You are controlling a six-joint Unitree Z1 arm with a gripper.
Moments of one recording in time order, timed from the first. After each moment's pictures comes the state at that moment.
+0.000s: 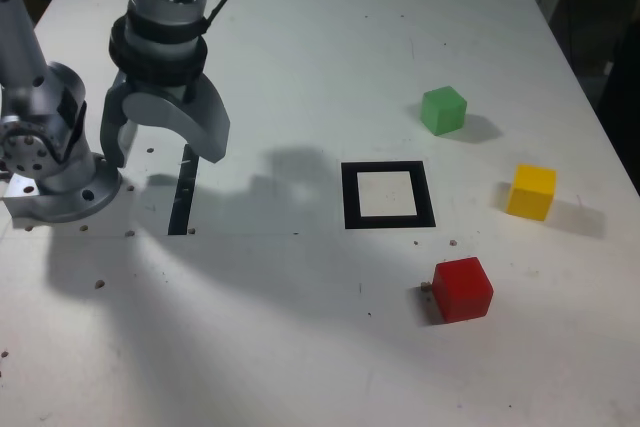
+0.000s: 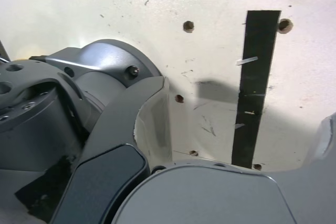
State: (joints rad) arm 0.03 1.57 -0.77 1.12 0.05 0.02
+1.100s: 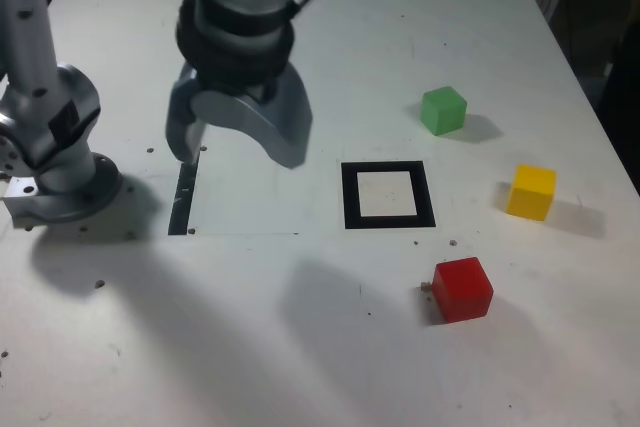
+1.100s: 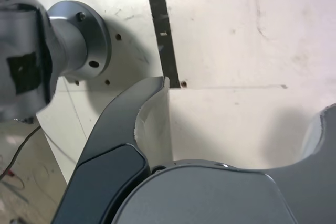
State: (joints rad) arm -0.43 1.81 -1.39 1.50 0.08 -0.32
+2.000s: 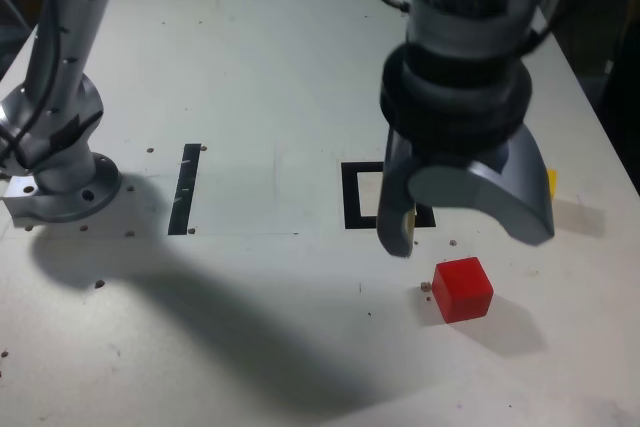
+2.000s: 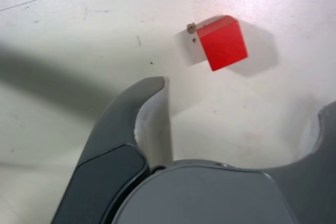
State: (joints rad) arm -0.52 2.19 -2.16 1.58 0.08 -0.36
